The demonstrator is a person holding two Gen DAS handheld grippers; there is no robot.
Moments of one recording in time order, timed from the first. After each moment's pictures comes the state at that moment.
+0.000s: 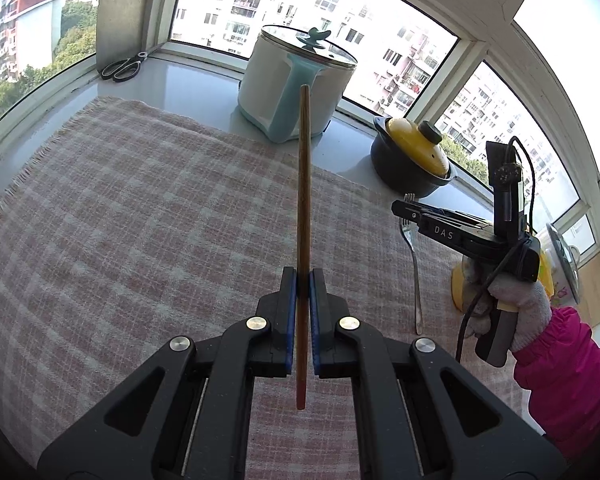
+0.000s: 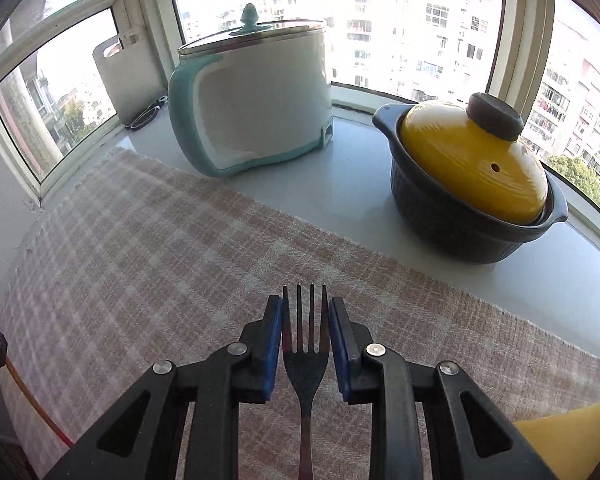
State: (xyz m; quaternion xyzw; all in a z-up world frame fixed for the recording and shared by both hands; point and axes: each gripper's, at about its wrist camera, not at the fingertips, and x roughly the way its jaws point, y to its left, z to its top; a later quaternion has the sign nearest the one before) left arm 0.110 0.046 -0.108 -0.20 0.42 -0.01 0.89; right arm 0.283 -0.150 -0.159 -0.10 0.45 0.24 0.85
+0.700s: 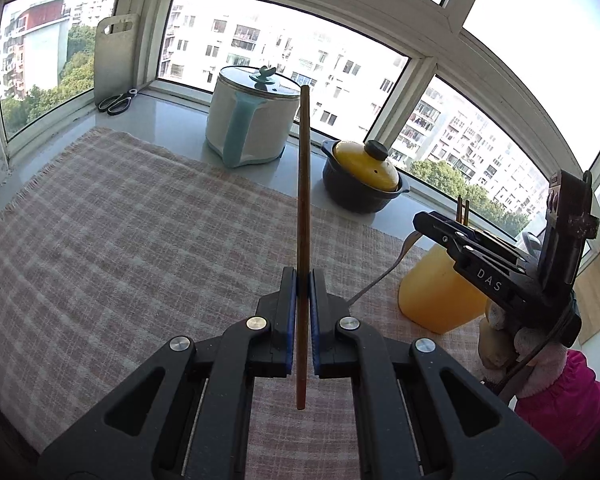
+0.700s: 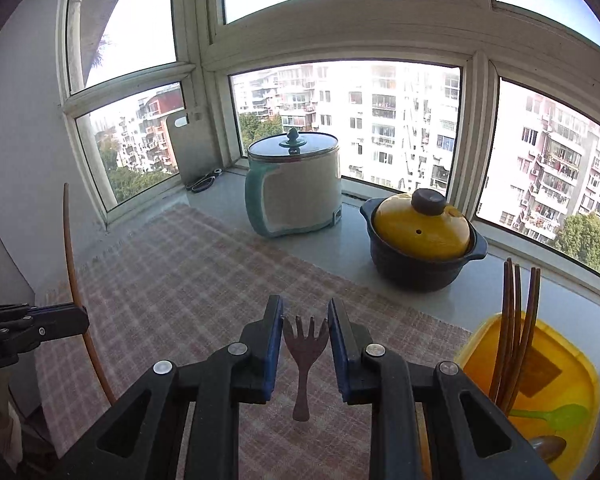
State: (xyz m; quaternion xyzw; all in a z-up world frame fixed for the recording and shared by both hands) left arm 0.068 -0.037 -0.061 -0.19 0.36 0.00 0.91; right arm 0.177 -0.229 -0.073 -0.08 0.31 0.30 0.90
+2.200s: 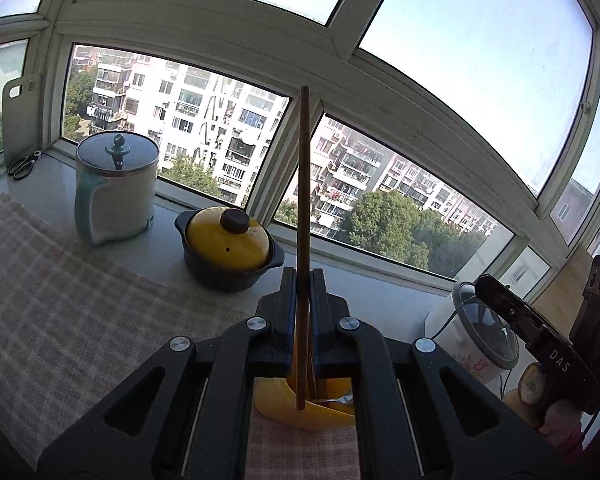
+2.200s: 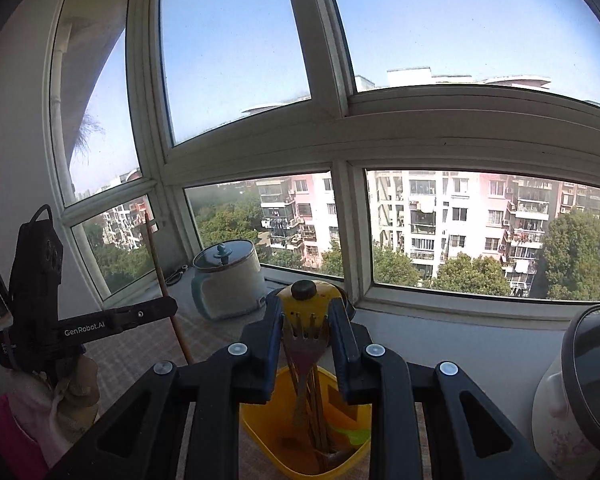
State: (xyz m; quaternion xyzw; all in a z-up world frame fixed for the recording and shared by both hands) left arm 0.176 -0.184 0.019 -0.20 0.27 -0.08 0.94; right arm 0.162 -0.429 0.043 0.01 0.21 0.26 0.94
